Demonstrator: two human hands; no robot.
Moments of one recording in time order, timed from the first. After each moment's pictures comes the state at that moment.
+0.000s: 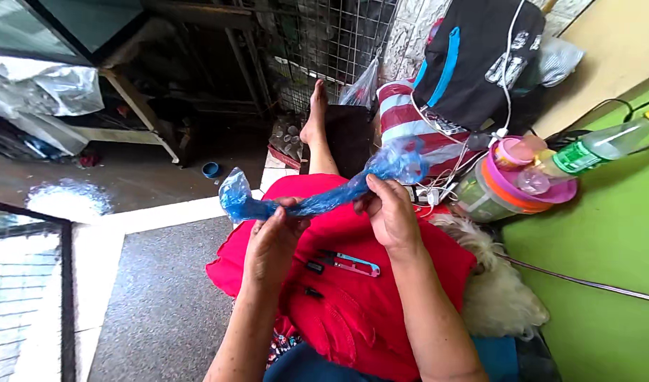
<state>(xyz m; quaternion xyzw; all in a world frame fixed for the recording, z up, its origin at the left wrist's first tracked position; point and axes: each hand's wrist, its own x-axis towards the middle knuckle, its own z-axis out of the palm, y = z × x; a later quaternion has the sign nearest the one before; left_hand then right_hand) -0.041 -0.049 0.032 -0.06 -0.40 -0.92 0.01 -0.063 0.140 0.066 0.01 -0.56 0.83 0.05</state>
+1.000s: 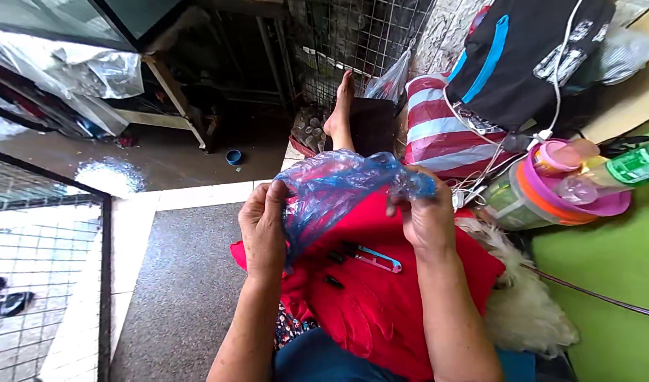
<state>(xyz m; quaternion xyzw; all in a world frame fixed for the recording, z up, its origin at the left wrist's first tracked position) -0.039 -0.067 0.056 0.05 -0.66 -0.71 0.23 -0.058 0.145 0.065 0.12 -0.58 0.80 0.11</state>
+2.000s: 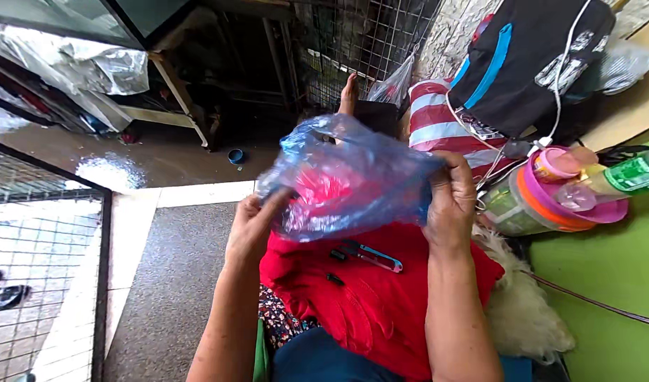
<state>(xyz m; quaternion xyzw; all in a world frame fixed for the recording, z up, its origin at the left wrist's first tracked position) -0.036 -0.105 0.056 0.04 -0.67 -0.73 0.10 -0.067 0.165 0.069 0.18 -0.70 0.64 0.27</state>
